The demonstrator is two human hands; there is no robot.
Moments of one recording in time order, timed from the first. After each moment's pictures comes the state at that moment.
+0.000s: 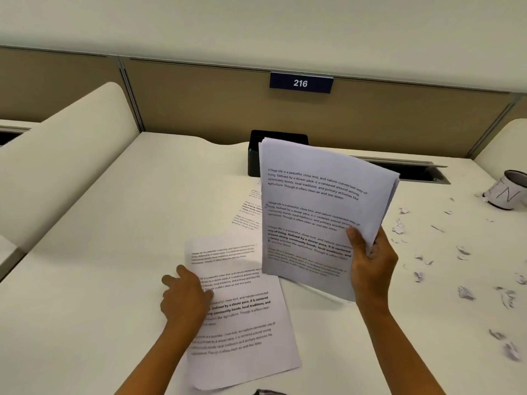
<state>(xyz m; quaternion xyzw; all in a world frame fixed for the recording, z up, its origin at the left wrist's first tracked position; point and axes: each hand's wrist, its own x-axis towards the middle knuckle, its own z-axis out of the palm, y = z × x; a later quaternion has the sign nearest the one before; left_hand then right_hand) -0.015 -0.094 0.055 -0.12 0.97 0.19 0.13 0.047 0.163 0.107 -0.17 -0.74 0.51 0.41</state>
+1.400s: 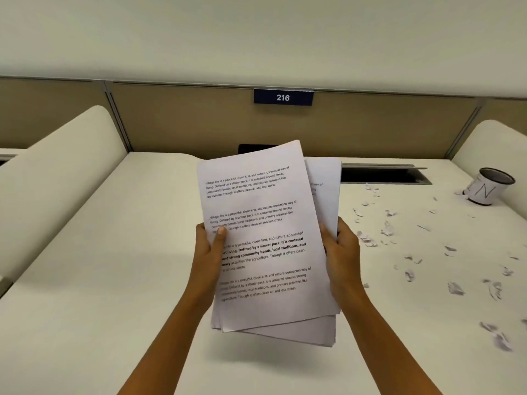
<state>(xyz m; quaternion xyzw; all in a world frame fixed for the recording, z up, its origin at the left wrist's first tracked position) -0.045 -0.055 0.110 0.07 0.65 0.75 0.06 0.026 0.140 0.128 -0.21 -0.70 0.61 0.29</state>
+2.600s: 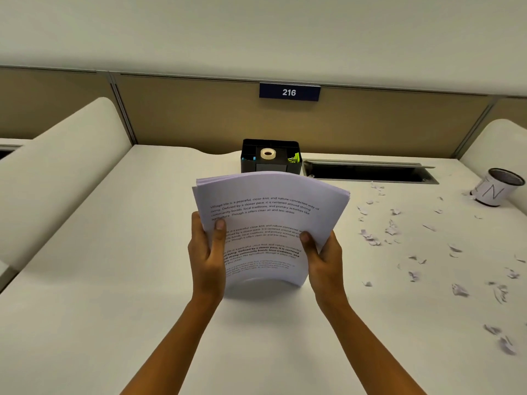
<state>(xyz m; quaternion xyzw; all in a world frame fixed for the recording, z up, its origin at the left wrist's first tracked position) -0.028 -0.044 0.125 0.16 0.64 0.74 -0.14 0.023 0.118 0.100 -0.12 -0.68 0.68 0.26</state>
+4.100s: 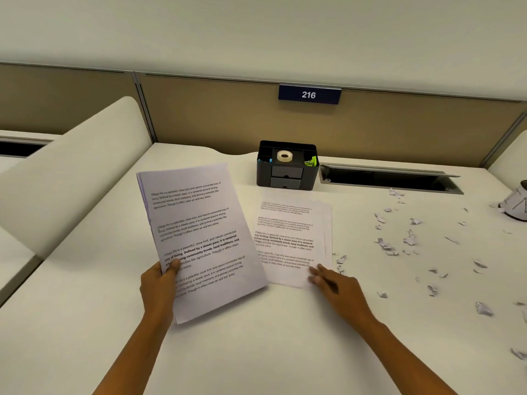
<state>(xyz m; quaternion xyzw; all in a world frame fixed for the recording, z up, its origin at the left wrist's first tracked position) -0.062 -0.149 0.042 -0.19 0.72 0.67 -0.04 0.029 0.189 0.005 -0.10 -0.90 0.42 0.07</state>
